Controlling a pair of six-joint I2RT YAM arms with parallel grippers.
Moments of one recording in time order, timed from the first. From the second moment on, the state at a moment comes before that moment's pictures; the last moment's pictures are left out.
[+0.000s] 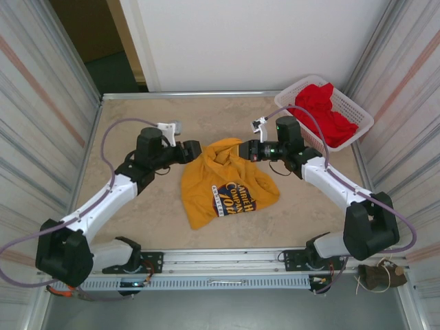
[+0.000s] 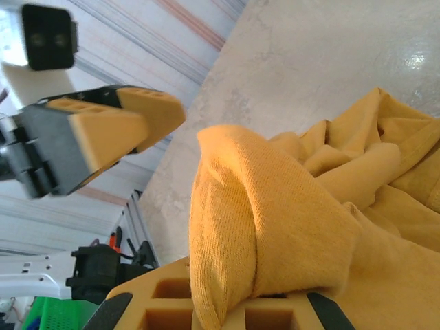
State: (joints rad) left arm -0.45 1.19 0.84 -0.05 0.37 -0.56; right arm 0.40 1.38 0.95 -0.07 -0.81 0.52
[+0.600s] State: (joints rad) left arm -0.63 1.46 0.87 0.22 0.37 -0.76; right arm 0.40 1.39 0.94 -0.04 -0.81 0.55
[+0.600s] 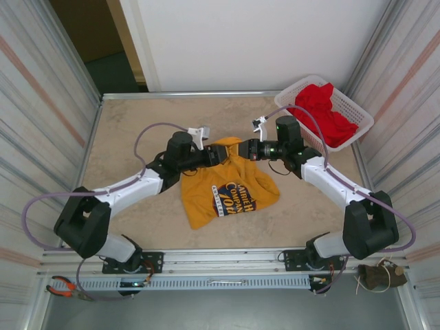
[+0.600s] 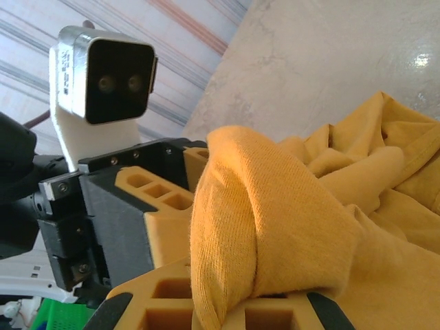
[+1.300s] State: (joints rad) left arm -0.60 1.39 0.94 0.24 0.43 -0.79; right arm 0.35 1.39 0.92 -0.01 -0.76 0.58
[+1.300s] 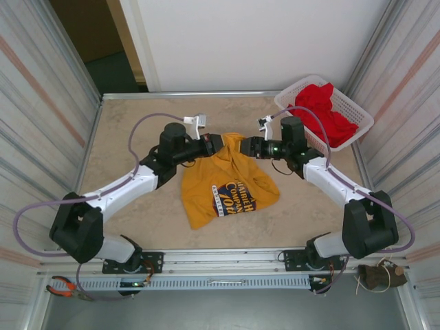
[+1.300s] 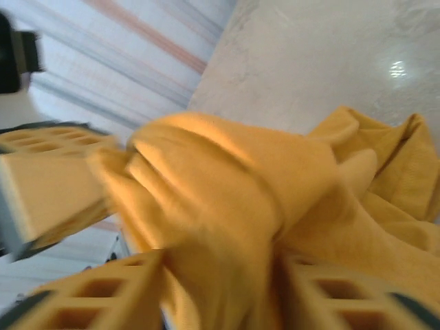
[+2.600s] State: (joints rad) left arm -0.54 1.30 1.13 0.12 0.50 -0.95; right arm 0.51 1.24 1.09 -0.24 -0.27 0.51
